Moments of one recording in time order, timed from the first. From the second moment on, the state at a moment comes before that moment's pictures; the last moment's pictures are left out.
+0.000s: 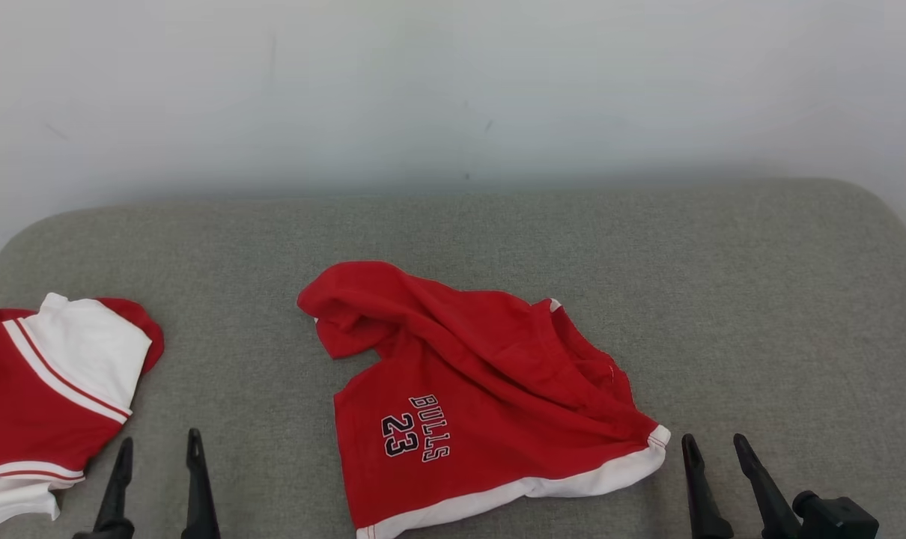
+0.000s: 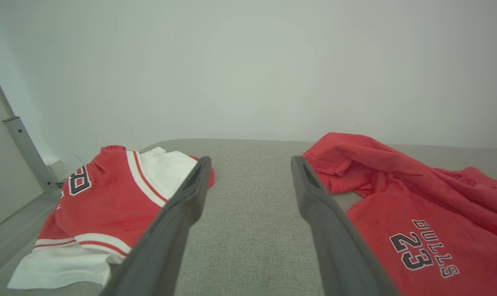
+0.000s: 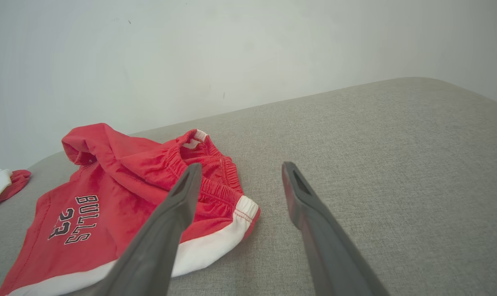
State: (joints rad) left arm 0.03 0.15 -0.01 0.10 -0.20 0.05 -0.26; right arm 0.06 -0.14 0.01 0.24 0.31 0.13 -0.26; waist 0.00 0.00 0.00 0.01
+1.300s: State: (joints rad) left arm -0.08 0.07 -0.37 0.56 -0.24 -0.13 -0.26; right arm -0.28 -0.52 0.54 0.56 0.48 0.13 -0.24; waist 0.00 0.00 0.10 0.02
